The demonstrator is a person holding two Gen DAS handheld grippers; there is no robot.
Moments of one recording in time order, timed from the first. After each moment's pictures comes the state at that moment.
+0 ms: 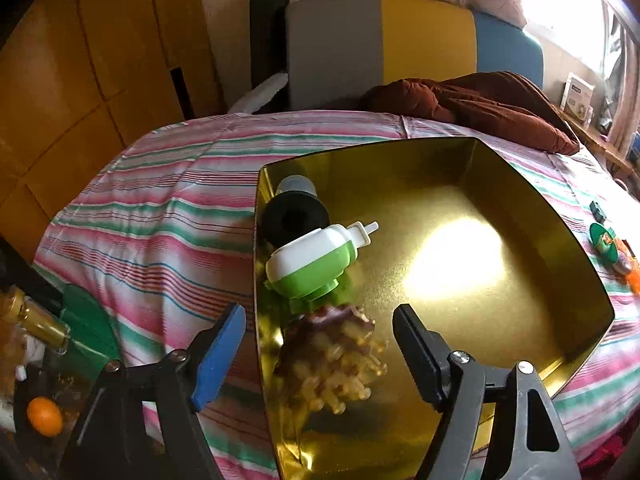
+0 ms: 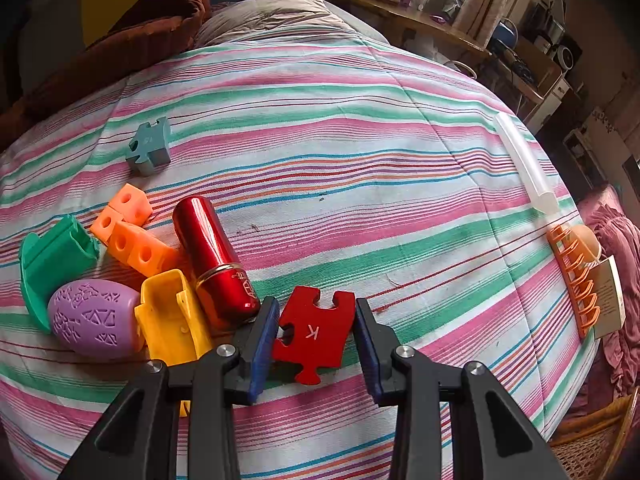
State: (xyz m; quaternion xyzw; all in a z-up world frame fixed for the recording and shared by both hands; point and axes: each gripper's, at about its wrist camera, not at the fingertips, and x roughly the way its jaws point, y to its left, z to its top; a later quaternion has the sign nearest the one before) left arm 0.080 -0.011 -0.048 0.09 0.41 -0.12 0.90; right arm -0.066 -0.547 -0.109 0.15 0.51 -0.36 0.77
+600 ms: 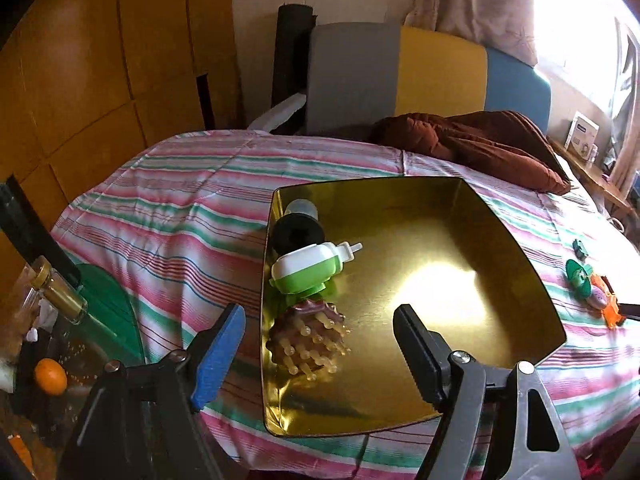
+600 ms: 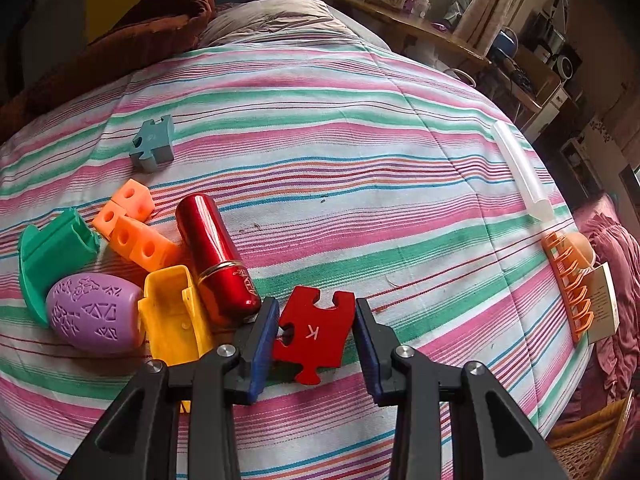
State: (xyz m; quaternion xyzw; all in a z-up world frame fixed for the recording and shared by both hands) left arm 0.040 -0.010 -0.007 0.04 0.39 -0.10 0.92; right arm -0.067 -0.538 -0.106 0.13 0.51 -0.36 0.77
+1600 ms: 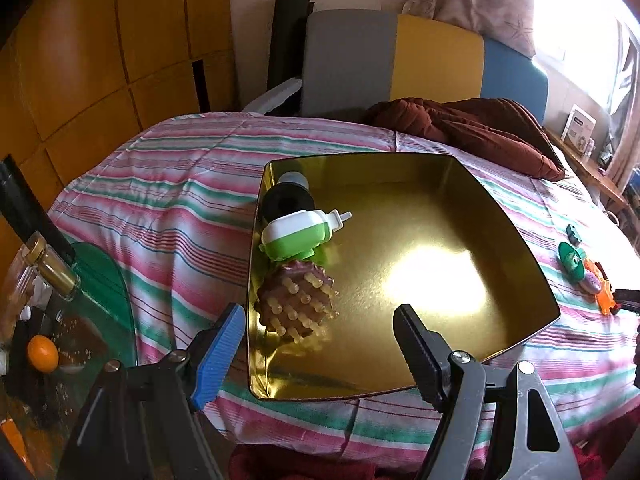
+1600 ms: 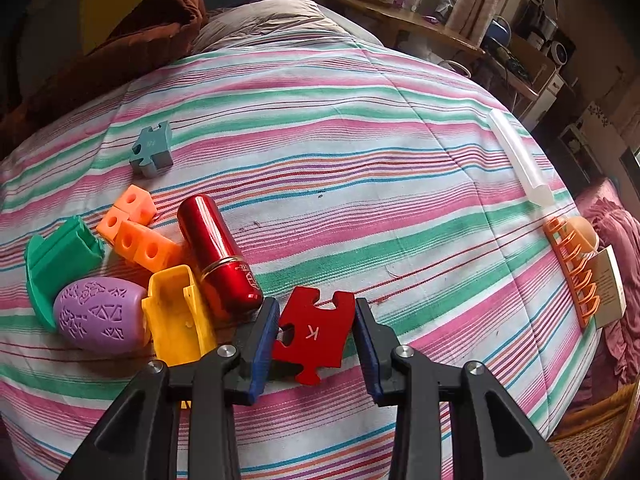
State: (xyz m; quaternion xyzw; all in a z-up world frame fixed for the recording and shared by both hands) left arm 0.025 -0.009 -0.021 0.04 0.41 -0.10 0.90; right arm -0.078 -0.542 -0.103 0.16 0.50 -0.36 0.77
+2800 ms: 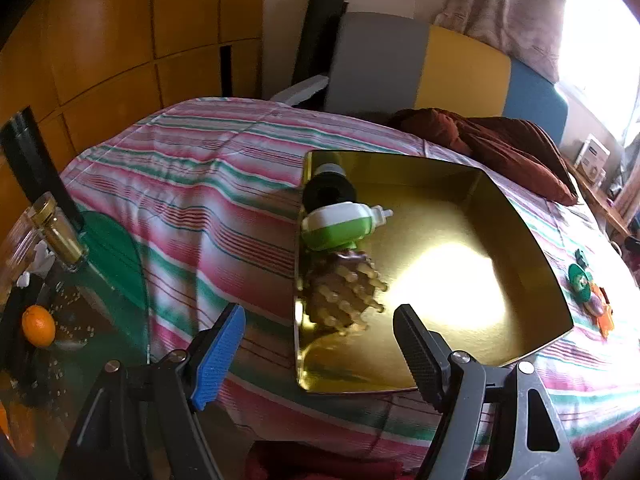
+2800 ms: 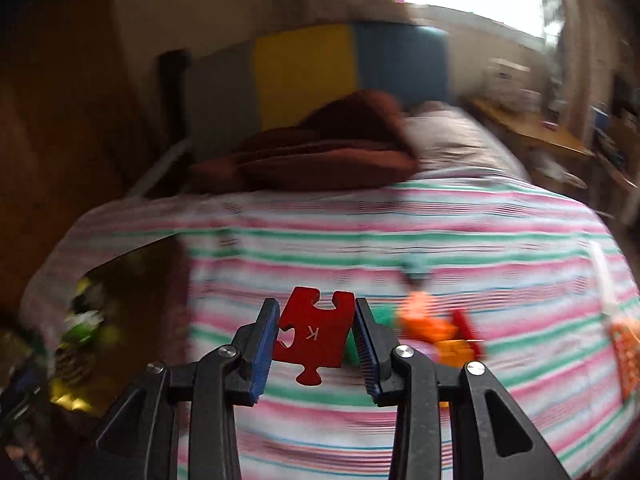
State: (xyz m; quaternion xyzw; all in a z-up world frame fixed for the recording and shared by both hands) left arm 0.031 0.036 -0.032 -0.01 0.42 -0.08 0.91; right arm -0.022 -0.366 0.027 0.12 0.37 -0.11 0.92
